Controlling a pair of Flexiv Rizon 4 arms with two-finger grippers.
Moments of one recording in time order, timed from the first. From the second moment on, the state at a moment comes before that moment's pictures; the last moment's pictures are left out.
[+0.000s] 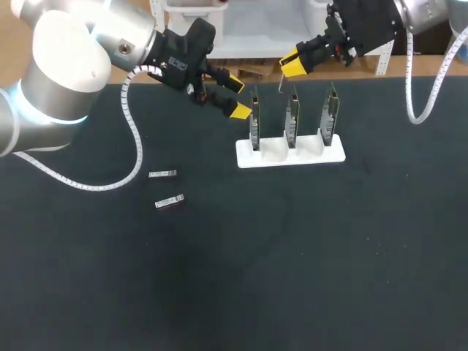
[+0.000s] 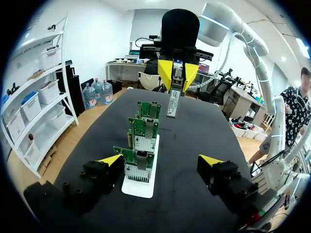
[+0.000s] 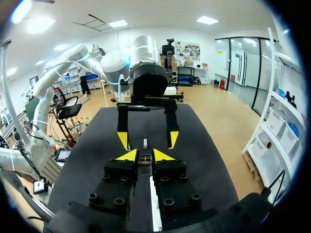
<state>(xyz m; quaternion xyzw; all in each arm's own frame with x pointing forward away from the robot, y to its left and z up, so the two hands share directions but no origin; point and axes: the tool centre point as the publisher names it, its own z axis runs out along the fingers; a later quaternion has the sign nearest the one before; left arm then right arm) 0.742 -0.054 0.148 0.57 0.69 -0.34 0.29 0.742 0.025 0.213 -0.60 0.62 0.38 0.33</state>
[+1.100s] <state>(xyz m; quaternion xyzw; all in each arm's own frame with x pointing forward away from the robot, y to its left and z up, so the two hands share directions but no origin) 0.747 -0.054 0.145 0.56 0.69 -0.35 0.30 0.741 0.035 0.210 -0.63 0.60 0.37 0.32</state>
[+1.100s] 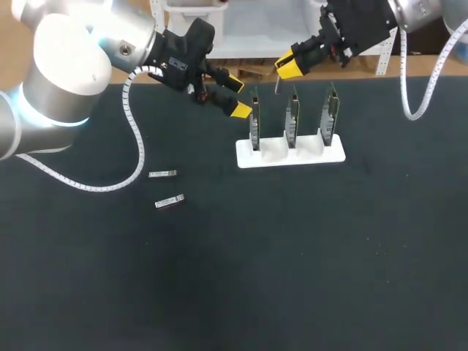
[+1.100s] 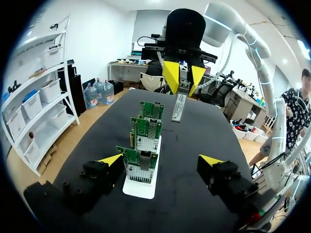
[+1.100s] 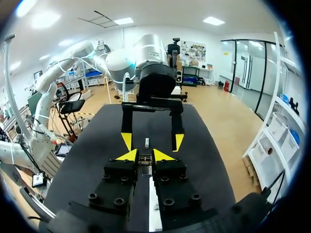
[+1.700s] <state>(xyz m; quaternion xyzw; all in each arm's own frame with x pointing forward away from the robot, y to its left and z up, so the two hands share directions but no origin) 0.747 -0.054 0.145 0.56 0.69 -0.35 0.30 0.751 0.070 0.196 -0.66 0.59 0.37 0.29</state>
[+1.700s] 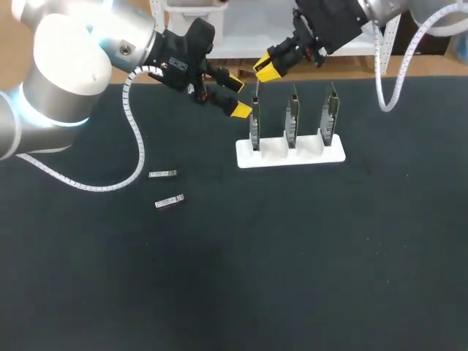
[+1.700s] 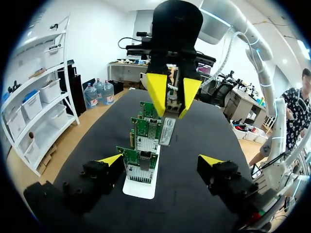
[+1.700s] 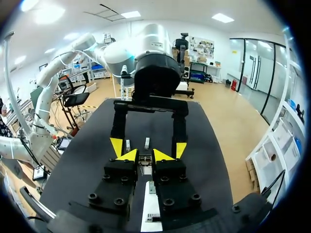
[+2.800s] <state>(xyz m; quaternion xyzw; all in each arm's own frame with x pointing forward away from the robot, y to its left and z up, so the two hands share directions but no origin) 0.747 -0.054 0.145 0.56 0.69 -0.35 0.30 0.770 0.073 0.176 -0.65 0.61 0.35 0.28</state>
